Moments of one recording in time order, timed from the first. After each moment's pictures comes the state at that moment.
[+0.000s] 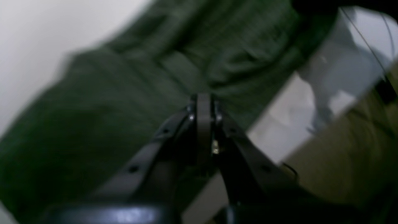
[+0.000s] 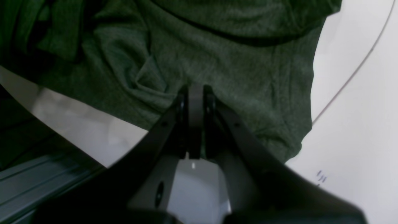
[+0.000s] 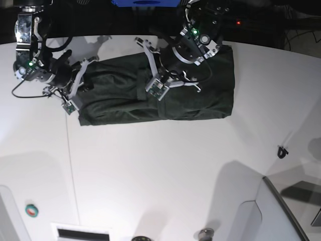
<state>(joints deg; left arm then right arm) 21.4 -1.8 18.0 106.0 6.2 -18.2 40.2 -13.0 7.3 9.1 89.1 12.2 40.2 -46.5</state>
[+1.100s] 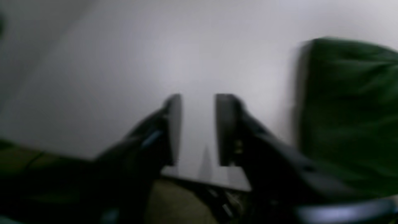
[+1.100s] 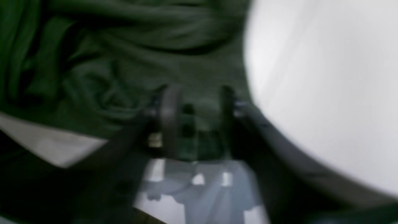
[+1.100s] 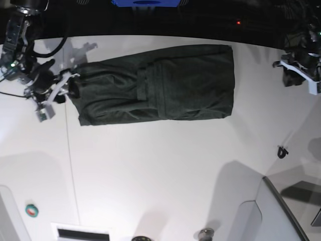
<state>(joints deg) 24.4 -13.5 -43.4 97.4 -22.2 -28.9 40.5 -10.6 4.9 22.6 89.2 16.7 40.2 -49.7</state>
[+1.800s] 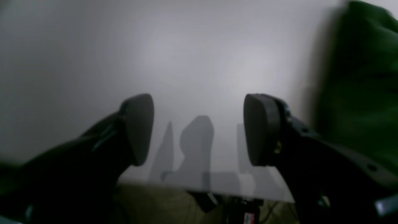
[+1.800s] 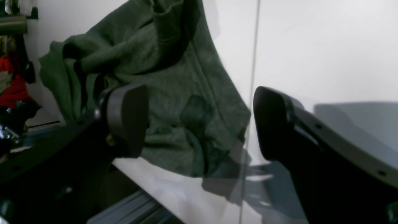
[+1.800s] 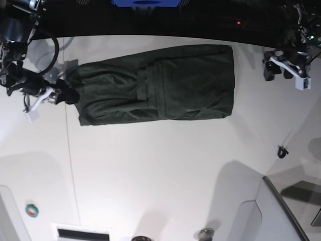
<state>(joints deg) 21.8 -16.4 -34.5 82.2 -22.3 -29.2 32.3 0.8 11.1 29.9 57.9 43.1 40.2 -63.7</state>
